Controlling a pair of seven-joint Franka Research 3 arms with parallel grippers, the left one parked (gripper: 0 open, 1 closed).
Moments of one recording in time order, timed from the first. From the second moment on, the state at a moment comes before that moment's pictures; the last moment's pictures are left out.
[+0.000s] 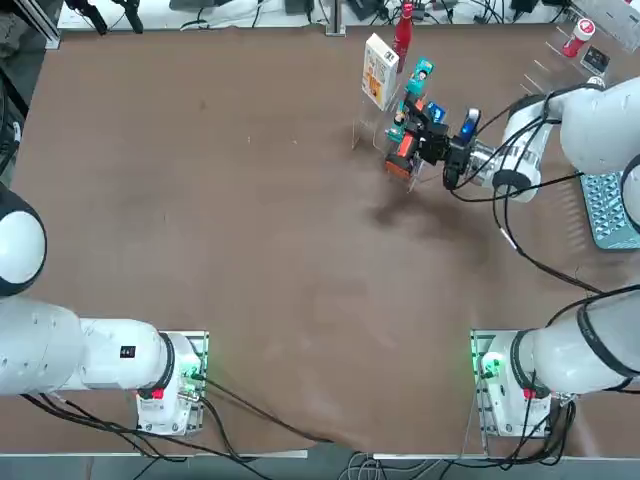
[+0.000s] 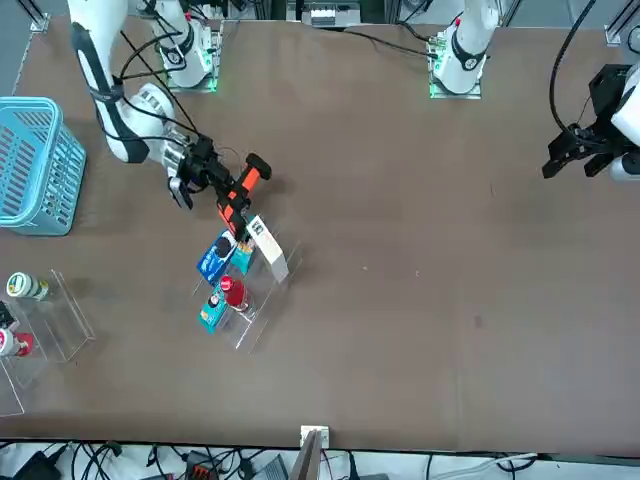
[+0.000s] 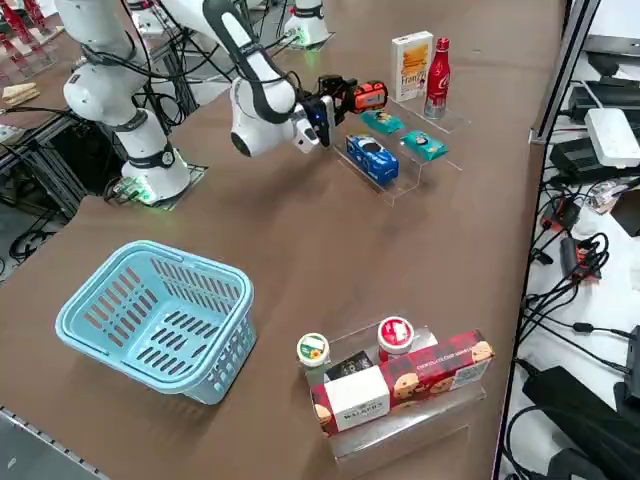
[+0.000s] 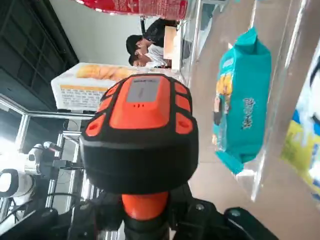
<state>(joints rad) 0.18 0.22 0.04 -2.58 2.18 1.86 -1.37</state>
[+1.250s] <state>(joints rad) 0.23 0.22 0.04 -2.60 2.24 1.86 -1.41</state>
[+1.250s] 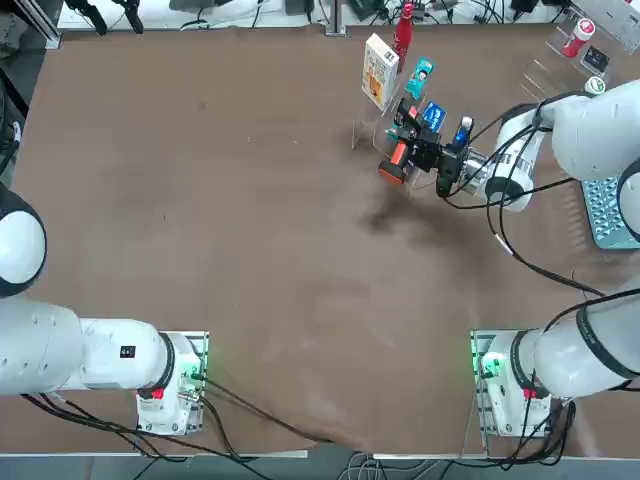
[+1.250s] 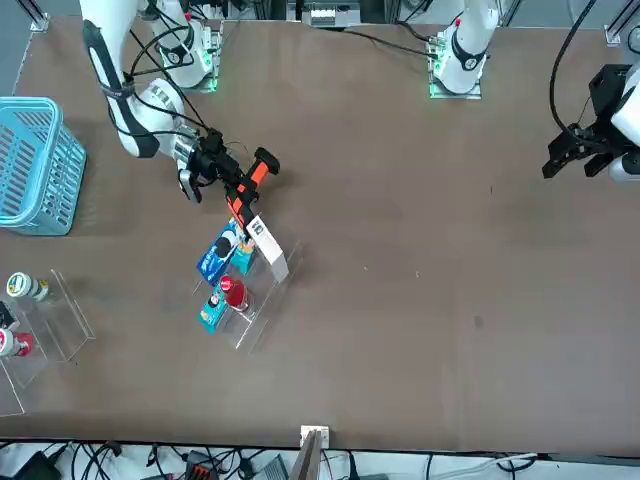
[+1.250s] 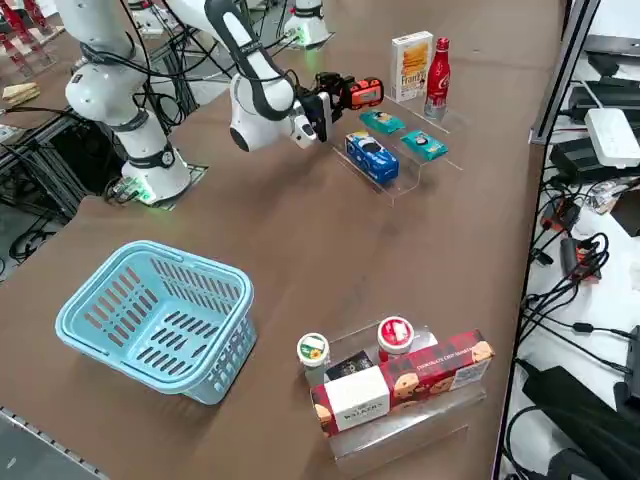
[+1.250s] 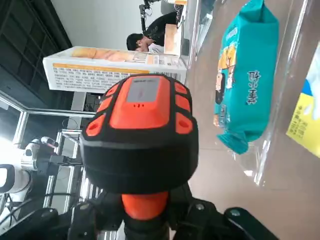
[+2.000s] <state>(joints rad) 0.19 0.18 0.00 -2.56 2.08 1.89 -1.29</state>
